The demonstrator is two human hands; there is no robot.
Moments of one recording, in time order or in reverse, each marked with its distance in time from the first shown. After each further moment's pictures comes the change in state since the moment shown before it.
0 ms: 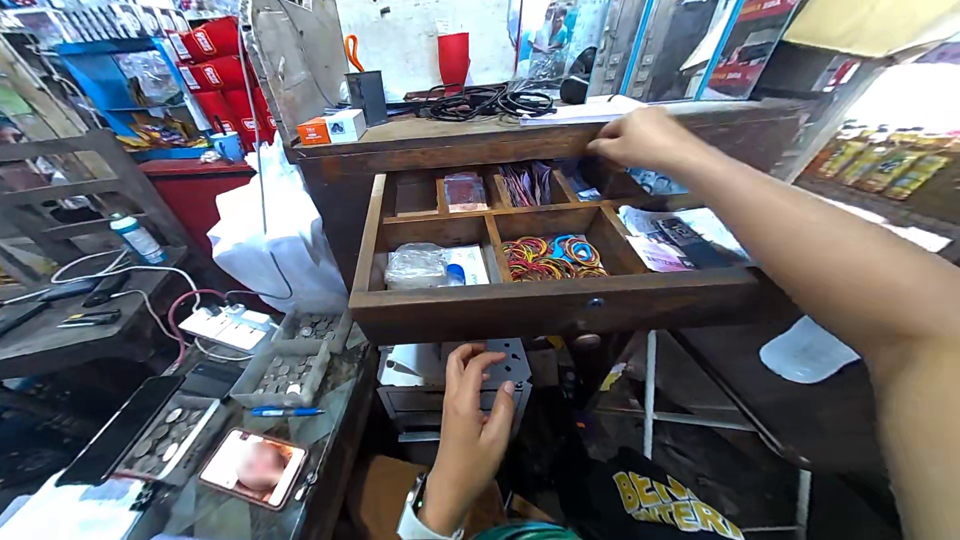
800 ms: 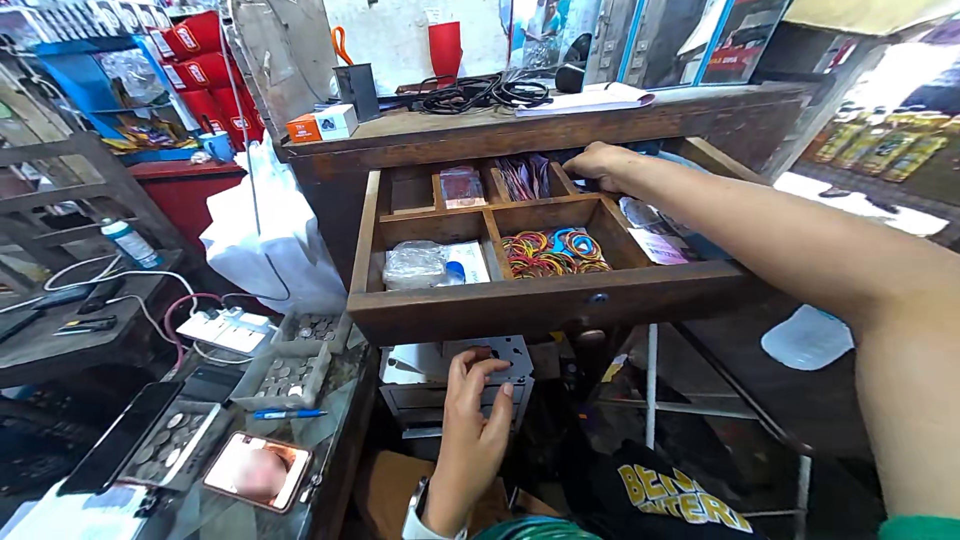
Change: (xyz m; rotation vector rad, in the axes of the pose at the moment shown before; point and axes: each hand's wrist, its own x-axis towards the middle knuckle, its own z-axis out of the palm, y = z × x) left_hand -0.005 -0.009 -0.003 -0.006 -0.024 -0.025; right_hand 0.027 -0.012 0.064 0.578 -0.143 0.550
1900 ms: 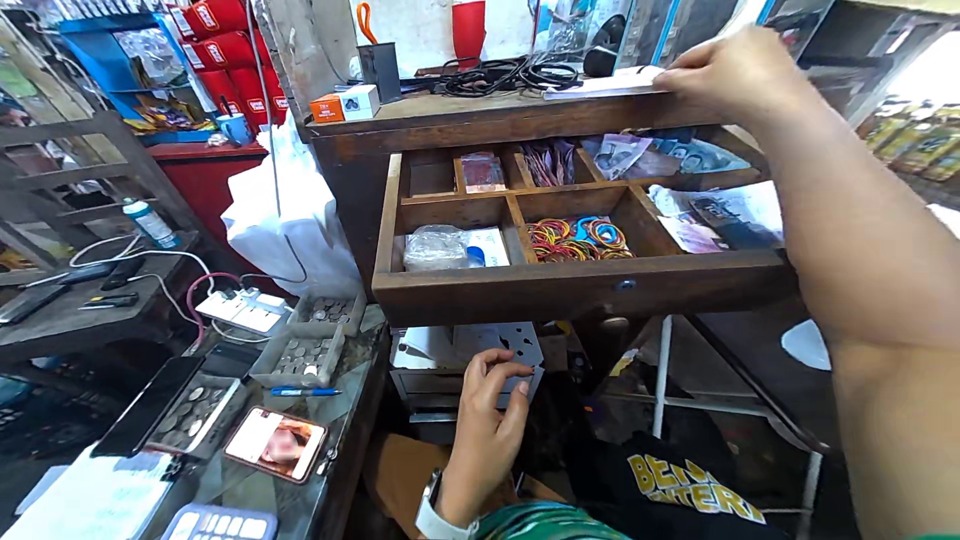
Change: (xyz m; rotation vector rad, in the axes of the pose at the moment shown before) left_hand -0.017 -0.003 -0.004 0.004 -0.031 -0.015; right_hand -0.047 -0.016 -0.089 -0.385 0.293 -0.570
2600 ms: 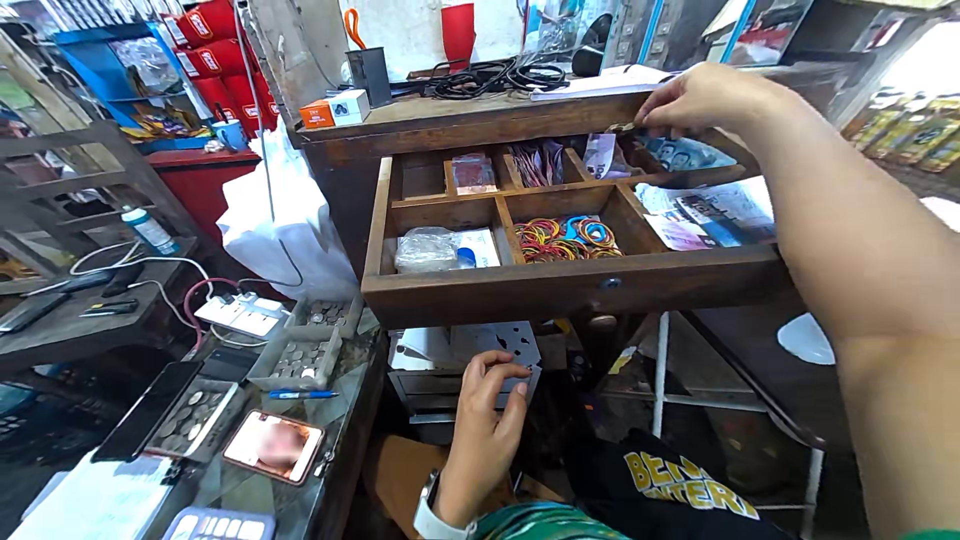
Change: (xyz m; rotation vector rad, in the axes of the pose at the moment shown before) left_hand 0.001 0.002 0.005 0.000 -0.026 0.009; right_hand 0.004 0.022 0.008 0.095 -0.281 0.131
